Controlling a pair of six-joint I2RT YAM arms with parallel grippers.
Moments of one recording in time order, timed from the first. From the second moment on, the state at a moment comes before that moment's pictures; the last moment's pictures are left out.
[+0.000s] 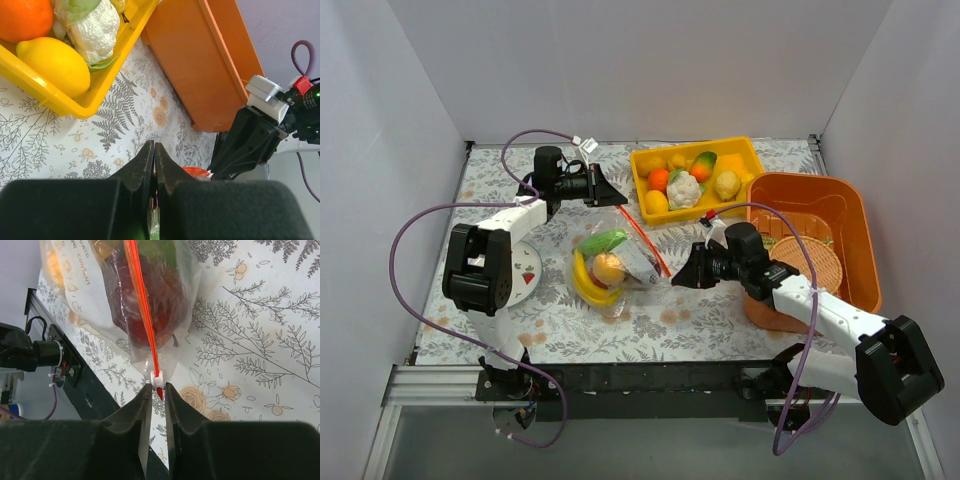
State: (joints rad) left arm -0.22 1.82 1.23 0.17 1.04 -0.48; right arm 0.58 1.15 0.58 -0.03 -0.51 0.54
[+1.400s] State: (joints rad) left arm -0.27 1.82 1.23 0.18 1.14 -0.46; right arm 0.63 1.17 0.68 -0.12 -0.46 0.41
